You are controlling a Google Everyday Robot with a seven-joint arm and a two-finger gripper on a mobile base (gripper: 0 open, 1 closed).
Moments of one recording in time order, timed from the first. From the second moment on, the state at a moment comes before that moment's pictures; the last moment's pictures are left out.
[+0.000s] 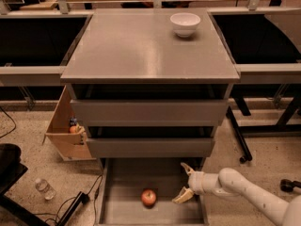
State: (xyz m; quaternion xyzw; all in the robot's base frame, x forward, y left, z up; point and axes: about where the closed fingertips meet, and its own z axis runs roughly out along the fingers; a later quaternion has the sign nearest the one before) arm 0.563 -0.138 0.299 -0.51 0.71 0.25 0.41
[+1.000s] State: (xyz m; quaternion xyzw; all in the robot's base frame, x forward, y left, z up) arm 0.577 -0.057 0.182 -0.56 0.68 0.32 0.35
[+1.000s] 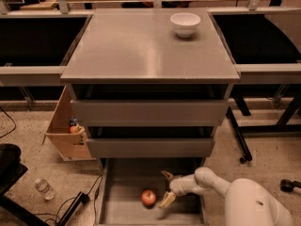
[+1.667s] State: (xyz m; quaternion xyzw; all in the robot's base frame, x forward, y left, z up) arm 0.568 -0.029 0.147 -0.56 0.67 0.35 0.34
